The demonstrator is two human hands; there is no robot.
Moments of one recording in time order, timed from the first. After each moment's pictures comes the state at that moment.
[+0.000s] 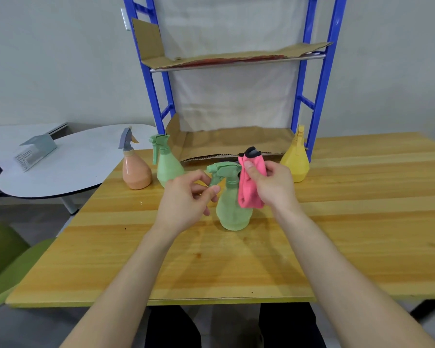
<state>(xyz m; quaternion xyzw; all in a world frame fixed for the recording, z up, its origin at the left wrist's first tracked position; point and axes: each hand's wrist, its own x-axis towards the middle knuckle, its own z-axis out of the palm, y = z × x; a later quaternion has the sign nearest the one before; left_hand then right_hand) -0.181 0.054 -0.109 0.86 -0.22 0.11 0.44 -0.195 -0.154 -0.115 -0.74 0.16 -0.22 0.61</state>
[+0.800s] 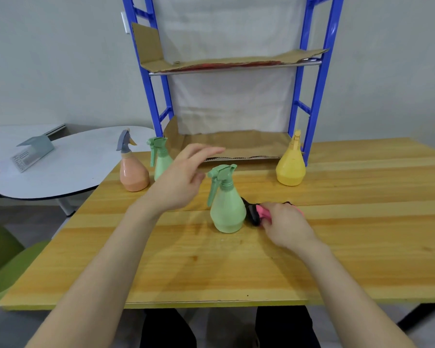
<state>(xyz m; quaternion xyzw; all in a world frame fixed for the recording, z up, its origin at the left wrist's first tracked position) -0.141 0.062 -0.071 0.88 -0.38 0.10 0.29 -0.231 -0.195 -0.179 -0.98 0.06 -0.11 0.15</state>
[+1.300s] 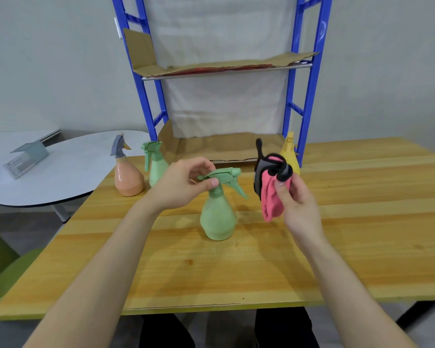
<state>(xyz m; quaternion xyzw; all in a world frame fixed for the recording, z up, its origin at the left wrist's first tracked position) -0.126 0.051 -0.077 0.85 -0.36 0.02 0.39 -0.256 -0.191 -0.136 -0.68 0.04 -0.30 0.67</state>
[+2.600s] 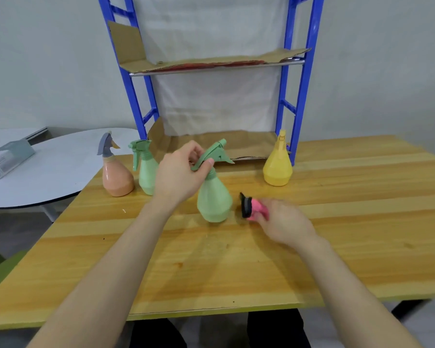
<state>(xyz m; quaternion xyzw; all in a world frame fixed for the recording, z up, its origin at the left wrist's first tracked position) -0.119 0.010 -0.084 0.89 -0.22 0.23 0.33 -0.232 -0.221 -0.170 -0.98 0.06 -0.12 0.17</state>
